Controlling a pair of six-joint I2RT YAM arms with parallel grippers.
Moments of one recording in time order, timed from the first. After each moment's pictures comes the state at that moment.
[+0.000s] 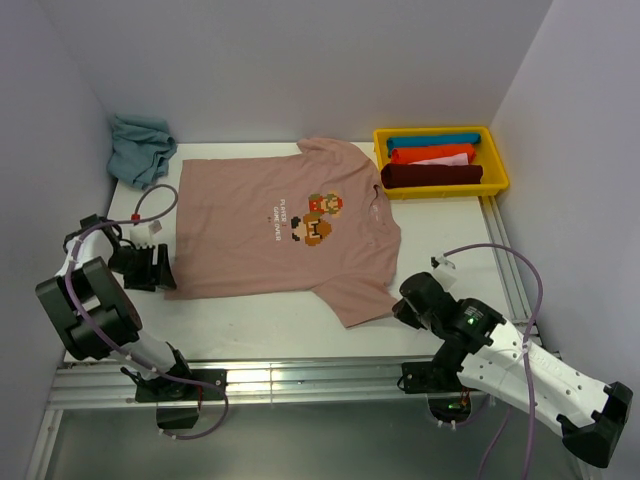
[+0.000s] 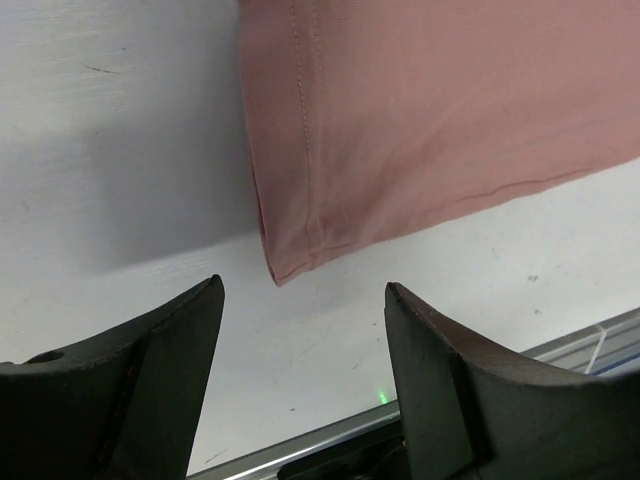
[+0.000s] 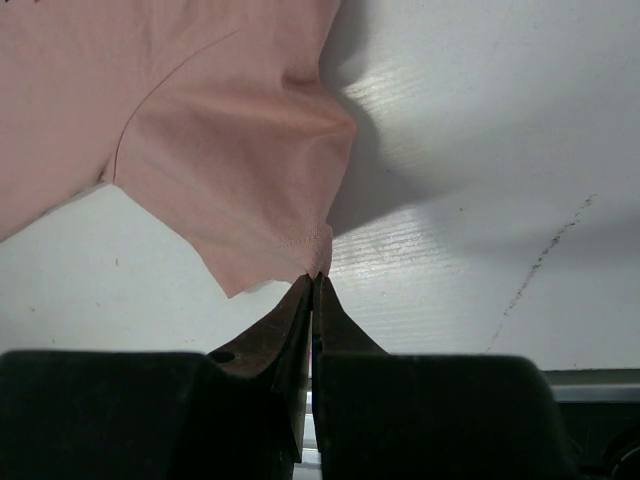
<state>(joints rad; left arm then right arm) 0.52 1.55 0.98 -0.91 0.44 0.55 0.81 0.59 0.51 -0.89 0.36 1.17</state>
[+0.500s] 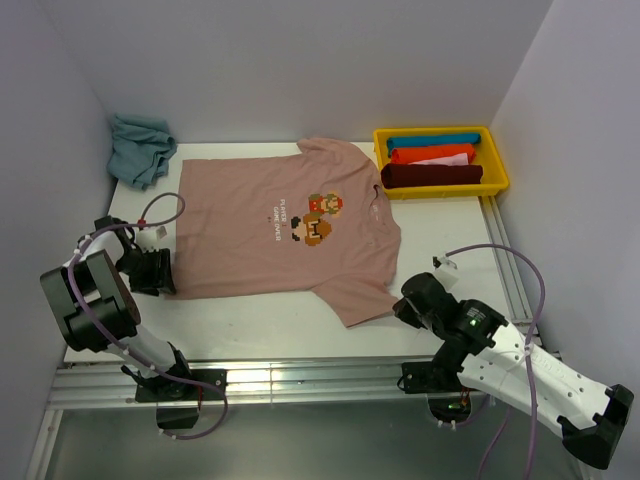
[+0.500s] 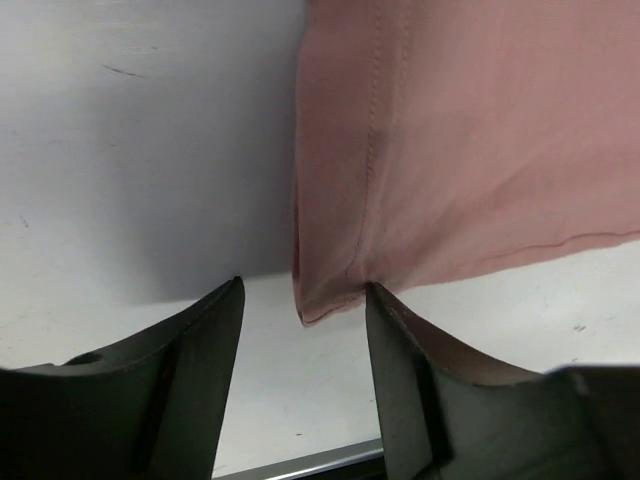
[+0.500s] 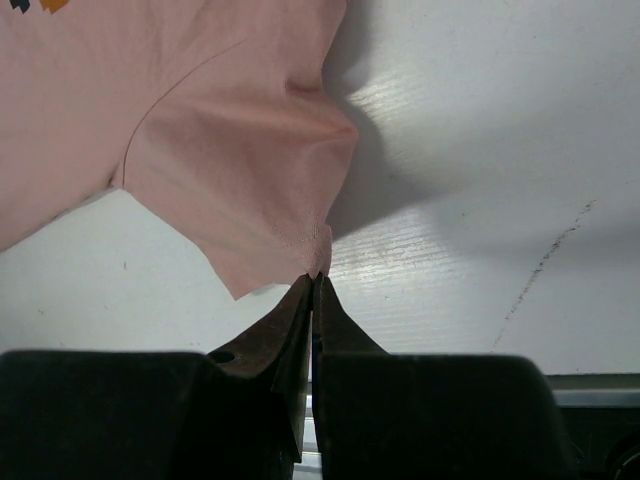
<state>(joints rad) 0.46 1.60 0.91 -0.78 0.30 0.42 0.81 0.57 0.51 -0.89 0.38 1.17</state>
